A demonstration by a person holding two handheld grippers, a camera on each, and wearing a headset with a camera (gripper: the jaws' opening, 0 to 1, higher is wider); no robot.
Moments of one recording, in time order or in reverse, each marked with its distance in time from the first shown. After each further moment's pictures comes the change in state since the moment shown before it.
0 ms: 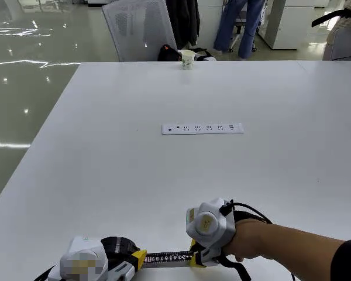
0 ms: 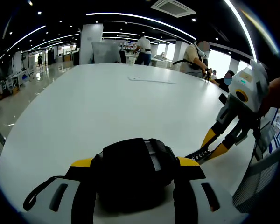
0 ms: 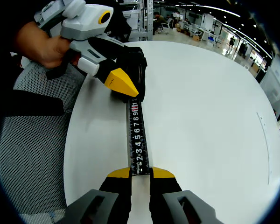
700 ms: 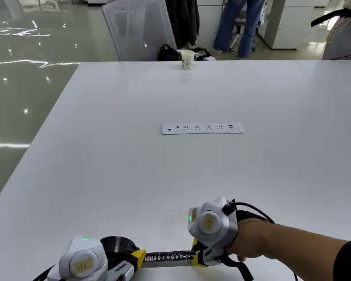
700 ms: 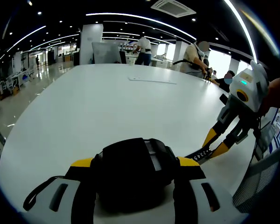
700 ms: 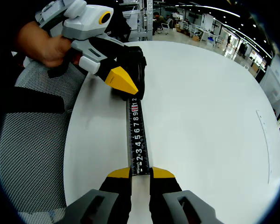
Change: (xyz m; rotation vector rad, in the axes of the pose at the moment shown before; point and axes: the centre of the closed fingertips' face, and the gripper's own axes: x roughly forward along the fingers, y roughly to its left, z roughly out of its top) left arm -0.001 -0.001 0.000 0.001 -0.002 0.003; right arm -0.002 -0.001 -0.005 0.000 -0.002 -0.002
